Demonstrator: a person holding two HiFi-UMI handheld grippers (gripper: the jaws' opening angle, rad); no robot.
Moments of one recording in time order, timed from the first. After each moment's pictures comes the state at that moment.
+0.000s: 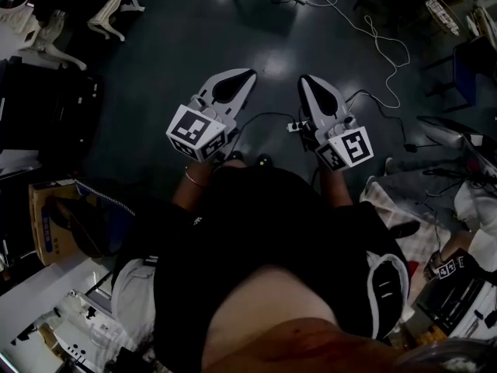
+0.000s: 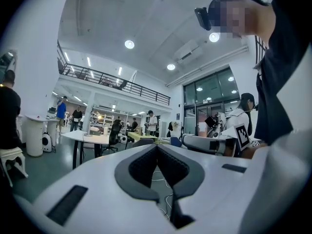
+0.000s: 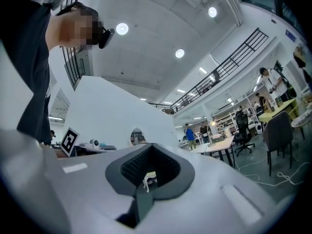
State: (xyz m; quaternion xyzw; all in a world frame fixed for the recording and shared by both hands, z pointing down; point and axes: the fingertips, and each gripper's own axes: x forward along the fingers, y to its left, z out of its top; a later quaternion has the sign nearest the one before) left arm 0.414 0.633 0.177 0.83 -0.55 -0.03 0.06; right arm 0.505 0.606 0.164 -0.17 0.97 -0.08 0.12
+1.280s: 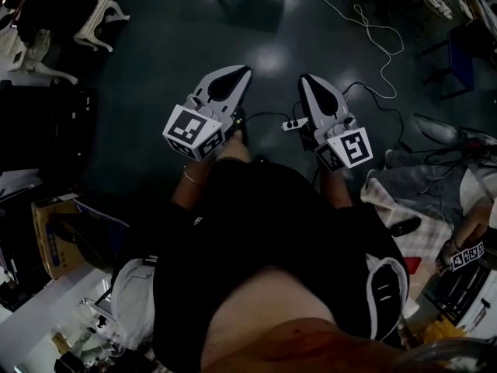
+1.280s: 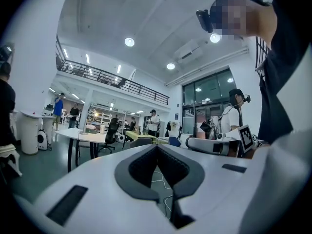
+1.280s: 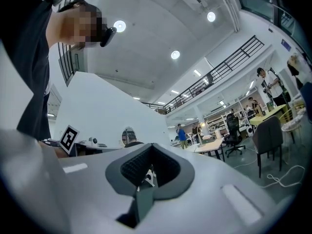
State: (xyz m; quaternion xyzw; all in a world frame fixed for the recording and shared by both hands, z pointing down) left arm 0.438 0.579 0.190 0.84 -0.53 -0.02 0.07; right arm 0.543 0.558 0.184 -0.22 0.97 -0.08 0.11
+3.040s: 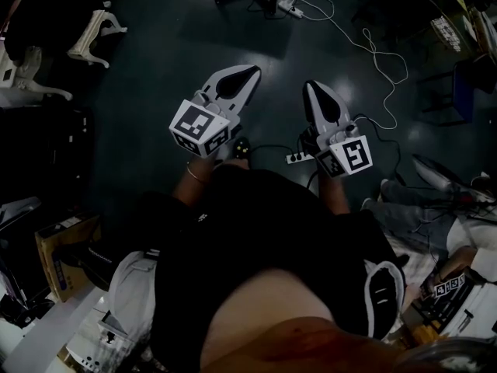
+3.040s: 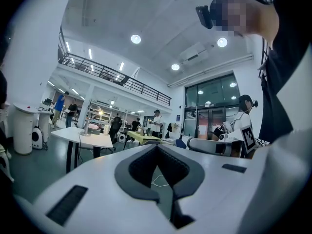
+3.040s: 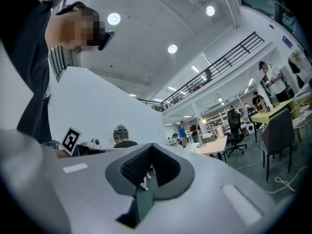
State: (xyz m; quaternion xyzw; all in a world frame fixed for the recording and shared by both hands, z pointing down) left arm 0.286 0.388 0.188 0.85 -0.52 -0.04 0.09; right arm 0.390 0.377 0.180 -0.24 0.96 -0.09 0.10
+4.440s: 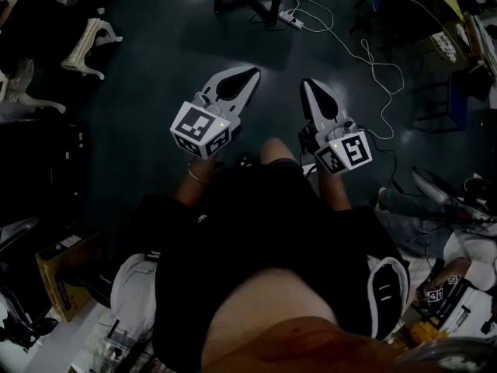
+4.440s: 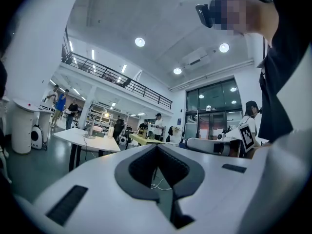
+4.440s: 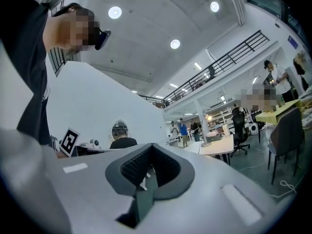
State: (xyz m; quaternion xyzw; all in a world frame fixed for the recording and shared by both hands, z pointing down) left arm 0.186 0.338 0.193 0.85 -0.52 -0.06 0.09; right arm 0.282 0.324 0.179 -0.23 0.97 -0.09 0.09
